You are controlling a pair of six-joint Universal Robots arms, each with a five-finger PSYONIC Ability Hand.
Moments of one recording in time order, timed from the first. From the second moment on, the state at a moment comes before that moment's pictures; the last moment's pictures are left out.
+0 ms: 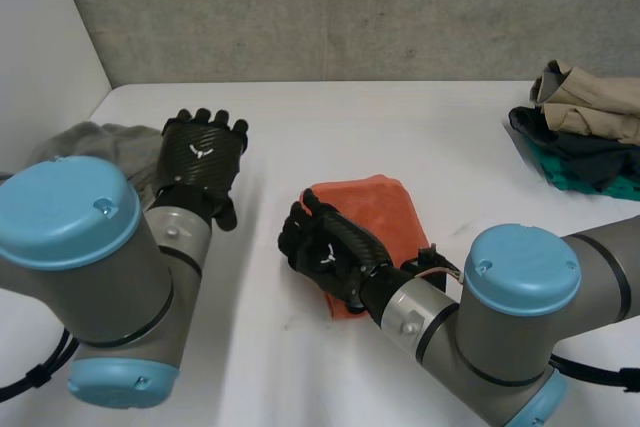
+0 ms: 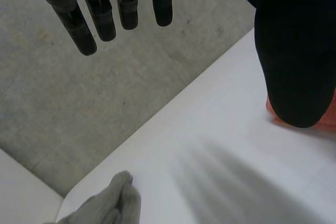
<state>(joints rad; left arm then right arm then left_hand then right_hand) 4.08 -1.88 -1.62 3.46 -1.87 3.53 2.23 -1.07 1.68 -0.42 1.17 2.18 0.23 0.22 0.23 0.22 0.05 0.32 0.32 0.32 0.32 0.13</state>
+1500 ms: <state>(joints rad) 3.93 -2.03 -1.27 3.11 -1.78 3.33 2.06 -1.04 1.81 -0.51 1.31 2.61 0.22 0.22 0.22 0.21 0.05 0.31 0.31 0.31 0.31 0.14</state>
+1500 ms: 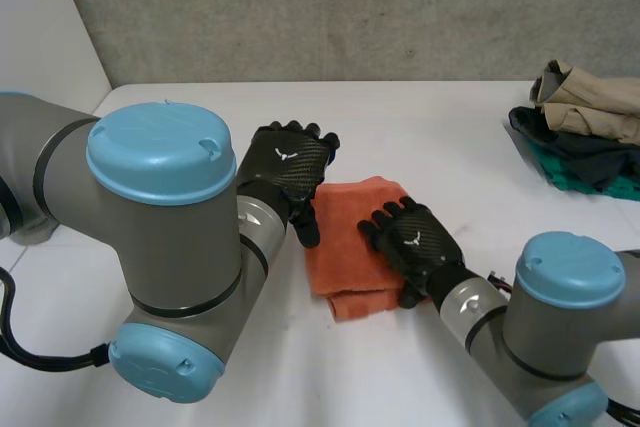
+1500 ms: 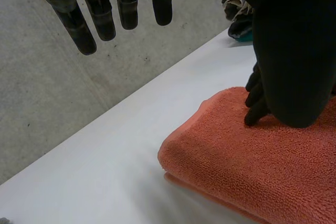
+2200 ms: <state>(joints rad) 3.94 -1.97 -1.22 3.15 -1.68 3.34 1.89 -1.05 1.21 -0.52 1.26 2.81 0.22 0.22 0.22 0.21 0.05 0.98 1.13 1.12 1.20 0.88</state>
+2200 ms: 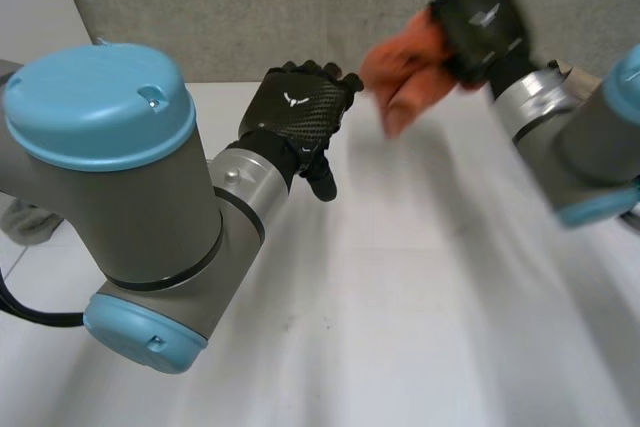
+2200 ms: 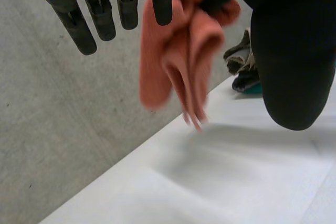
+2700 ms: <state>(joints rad) 3.89 -1.93 -1.30 3.17 -1.41 3.33 1.30 -0.59 0.86 -0.55 1.00 2.98 0.22 0.21 0.21 0.20 0.05 0.98 1.13 1.15 1.20 0.88</state>
